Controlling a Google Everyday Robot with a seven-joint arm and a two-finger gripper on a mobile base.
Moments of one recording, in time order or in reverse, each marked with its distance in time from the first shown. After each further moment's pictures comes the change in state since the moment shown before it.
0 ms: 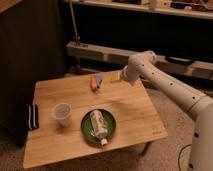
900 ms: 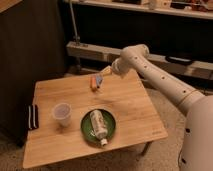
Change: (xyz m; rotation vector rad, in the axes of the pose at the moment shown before) arm 0.034 -0.102 -0.002 0.110 0.058 -0.158
